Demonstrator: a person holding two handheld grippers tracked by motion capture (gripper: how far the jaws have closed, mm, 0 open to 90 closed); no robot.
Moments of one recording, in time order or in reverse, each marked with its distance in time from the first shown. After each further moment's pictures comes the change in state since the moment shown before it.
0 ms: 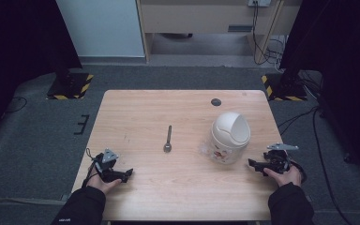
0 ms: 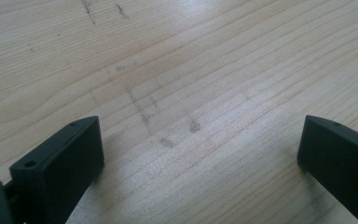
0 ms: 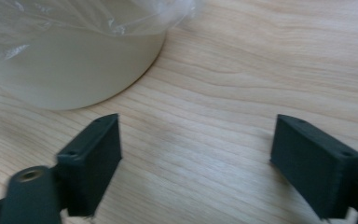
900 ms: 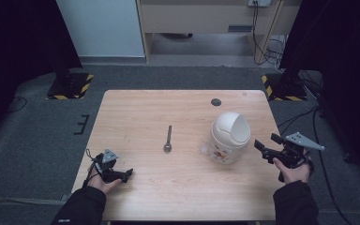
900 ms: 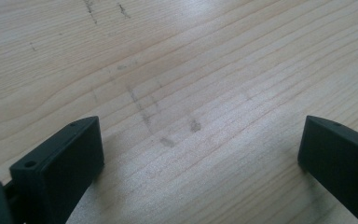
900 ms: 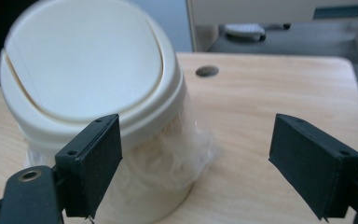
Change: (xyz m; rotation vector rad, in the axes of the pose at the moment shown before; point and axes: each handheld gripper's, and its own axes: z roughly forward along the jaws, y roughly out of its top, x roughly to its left) left arm -0.001 0.000 0.000 -0.001 0.008 -0.005; right arm 0.022 0.050 -0.071 -0.442 0.030 0.056
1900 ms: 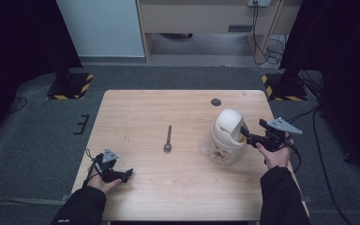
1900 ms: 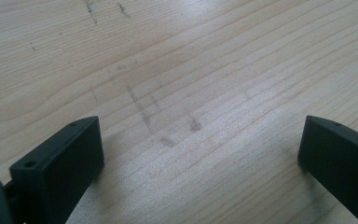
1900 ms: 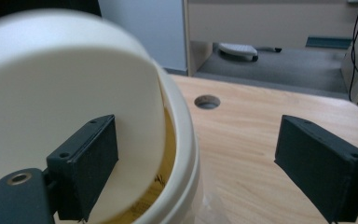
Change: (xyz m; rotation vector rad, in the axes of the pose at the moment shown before) left arm 0.000 0.000 0.000 0.001 0.000 0.000; right arm 0.015 0.013 0.061 0.004 -0.028 -0.091
